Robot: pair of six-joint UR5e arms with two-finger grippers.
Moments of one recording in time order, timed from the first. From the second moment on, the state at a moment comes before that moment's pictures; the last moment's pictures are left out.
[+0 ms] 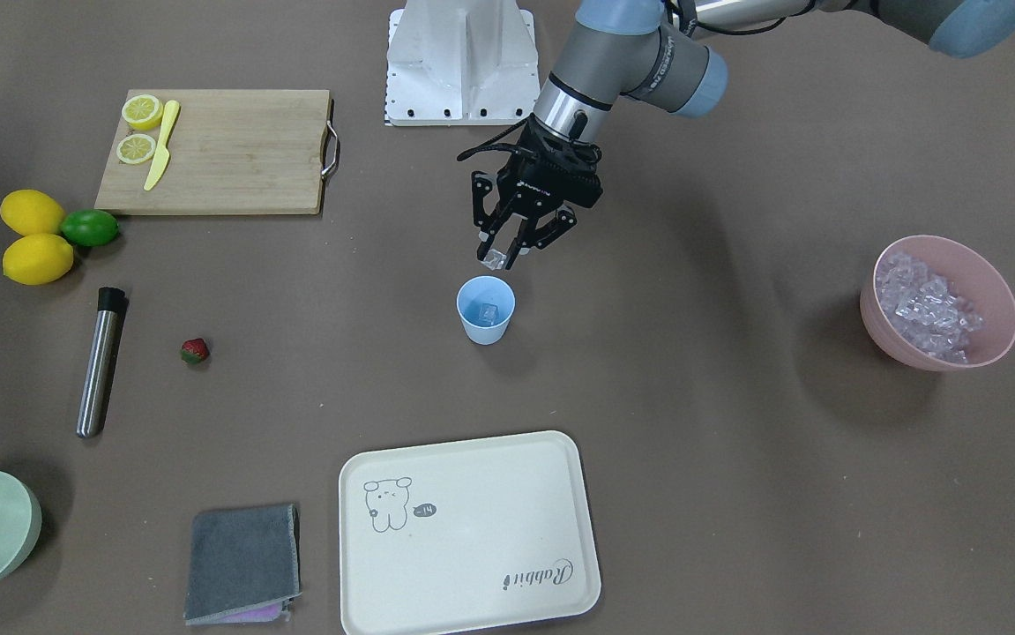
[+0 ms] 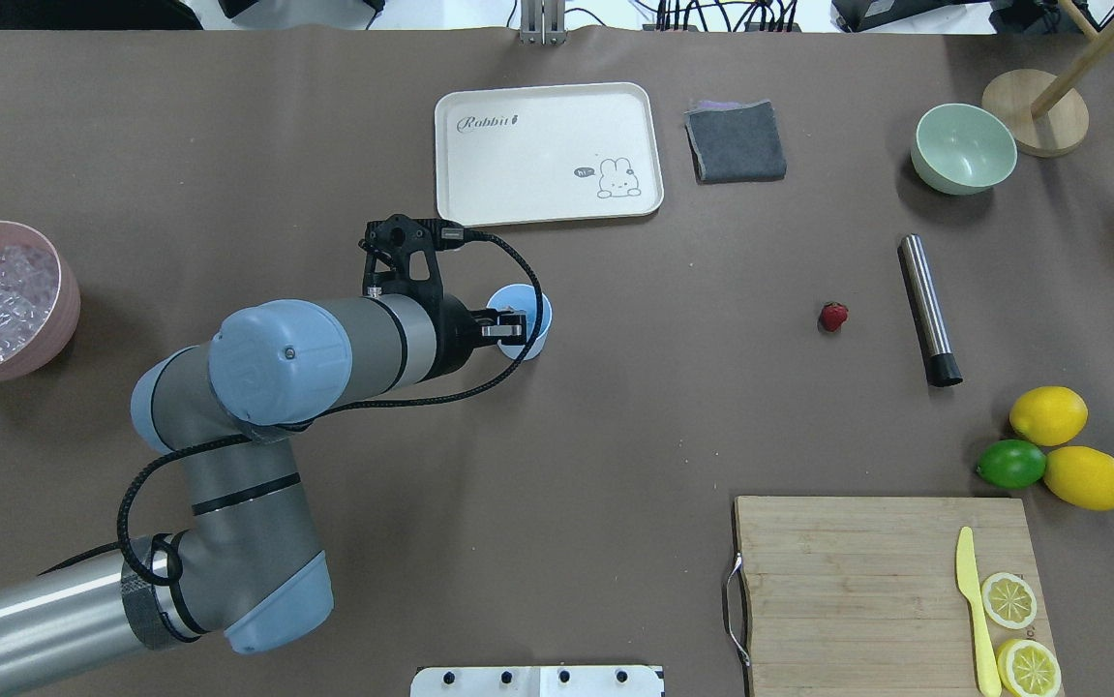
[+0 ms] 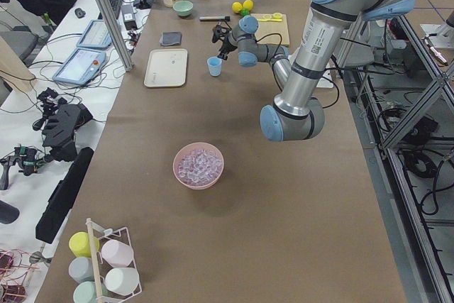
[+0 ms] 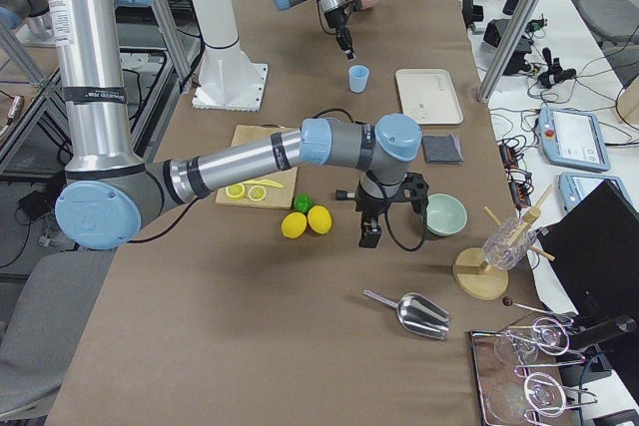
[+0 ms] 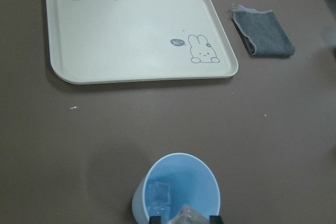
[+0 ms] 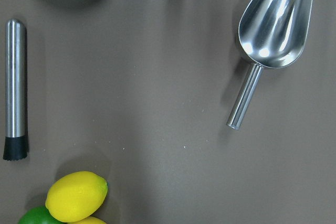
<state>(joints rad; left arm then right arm) -0.45 -2.13 -1.75 -2.14 -1.53 -1.24 1.51 -1.49 1.81 -1.97 2.31 -0.09</state>
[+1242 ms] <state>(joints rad) -0.46 -2.20 -1.62 -2.15 -1.48 -1.24 1.51 -1.49 1.80 -1.97 2.31 -0.09</state>
